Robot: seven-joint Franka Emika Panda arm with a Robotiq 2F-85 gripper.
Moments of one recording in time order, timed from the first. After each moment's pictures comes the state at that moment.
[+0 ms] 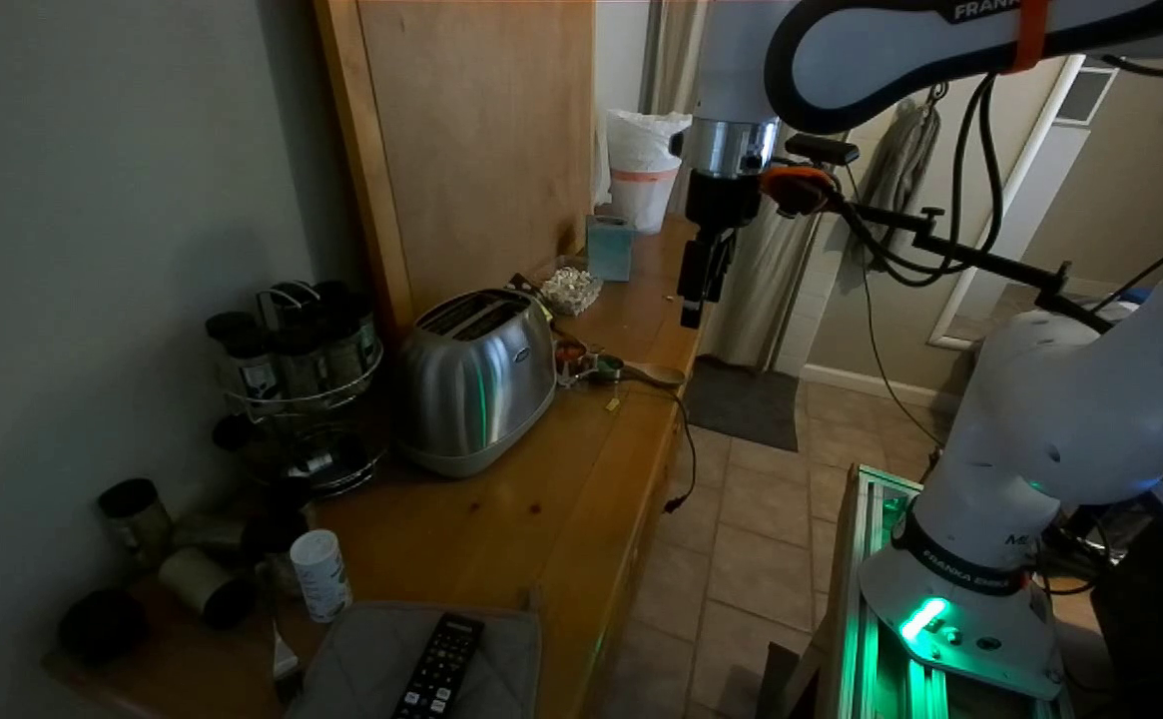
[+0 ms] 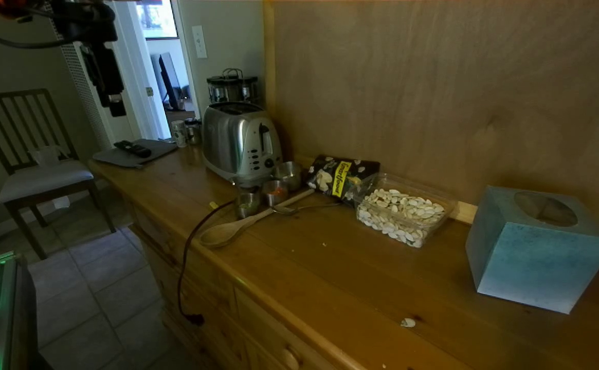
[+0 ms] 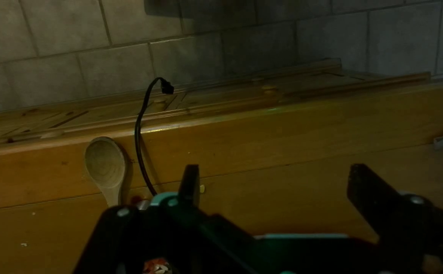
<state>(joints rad) 0.01 -0.61 0.00 -2.50 0.01 1.86 0.02</state>
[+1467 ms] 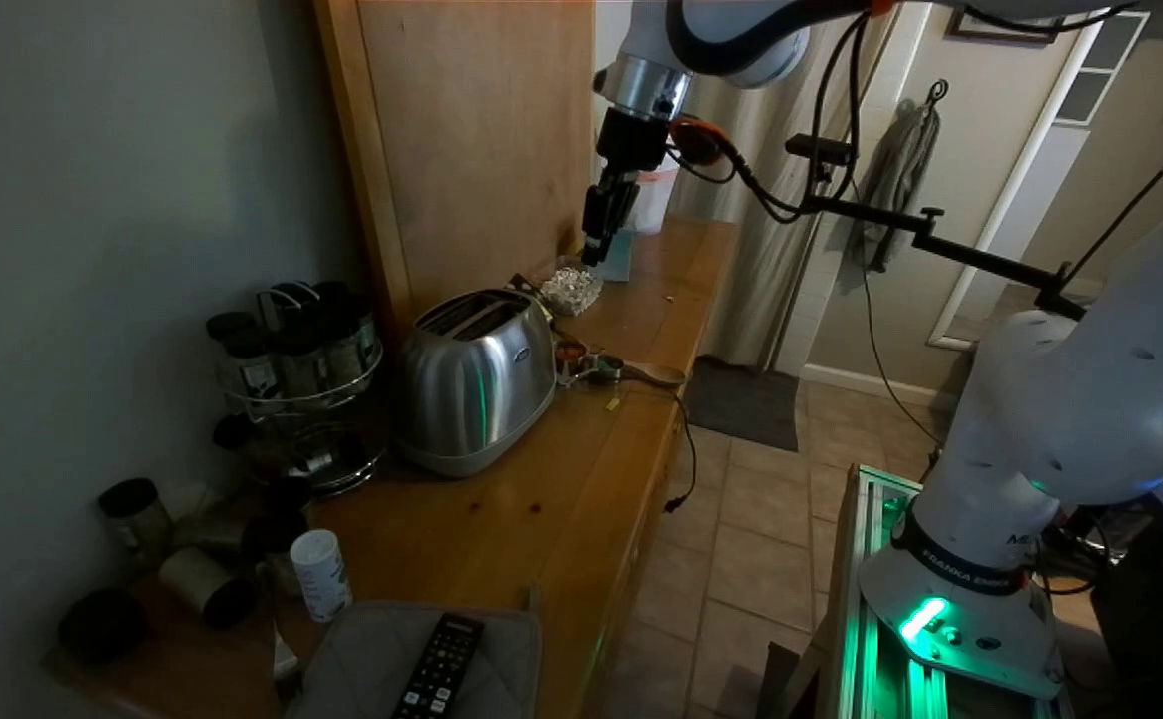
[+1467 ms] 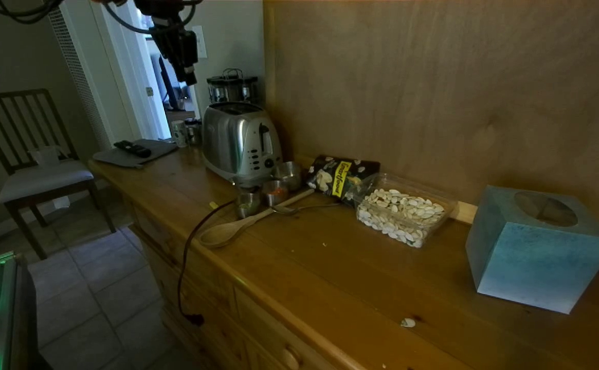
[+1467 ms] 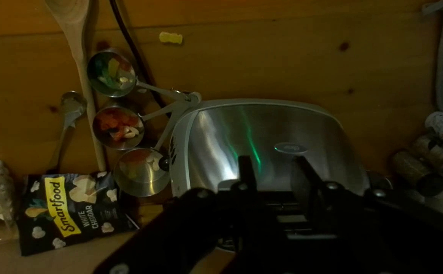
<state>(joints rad) 0.04 -0.33 -0.07 -2.21 0.12 2.07 -0.16</state>
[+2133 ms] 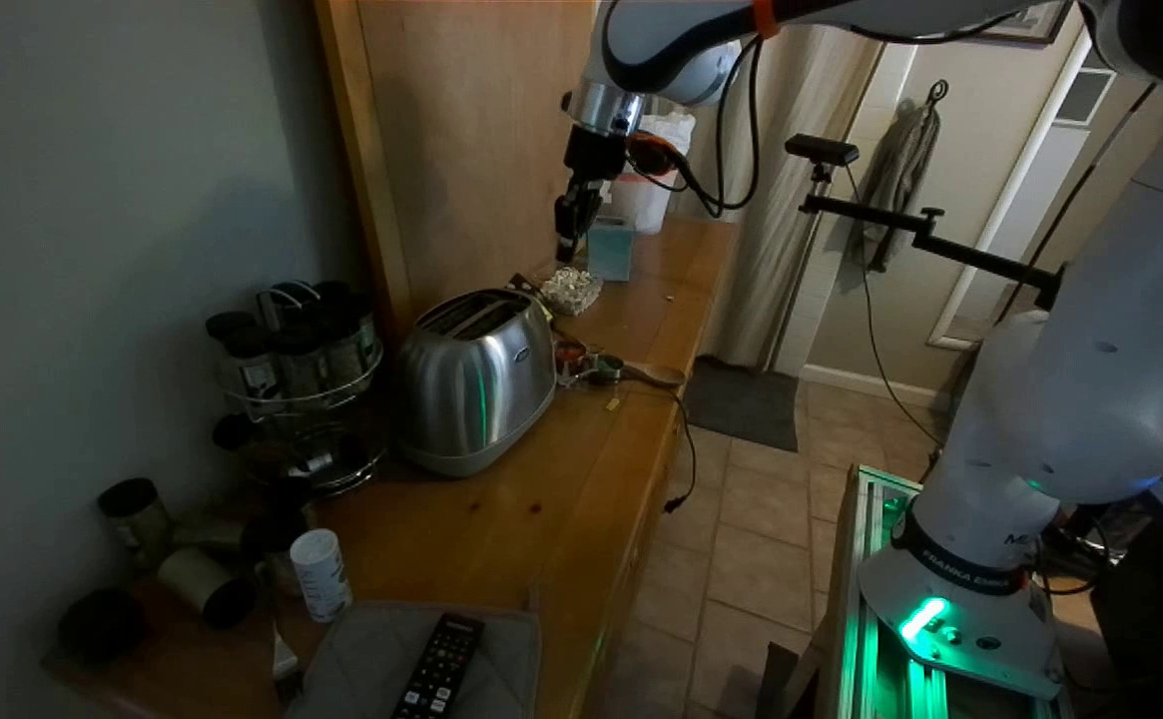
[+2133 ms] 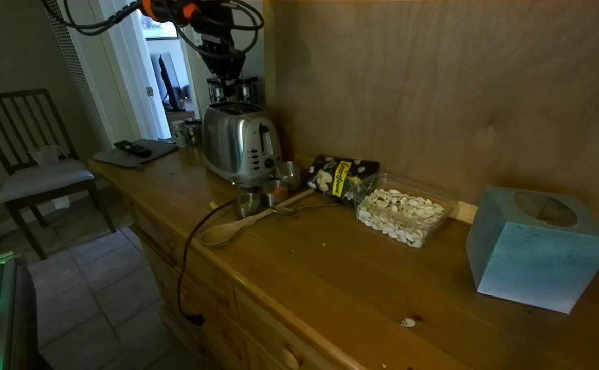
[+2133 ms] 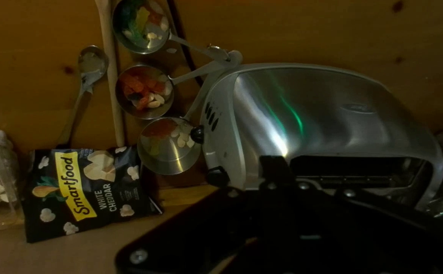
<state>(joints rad) 0.00 -0.09 -0.13 -2.03 0.18 2.09 -0.30</state>
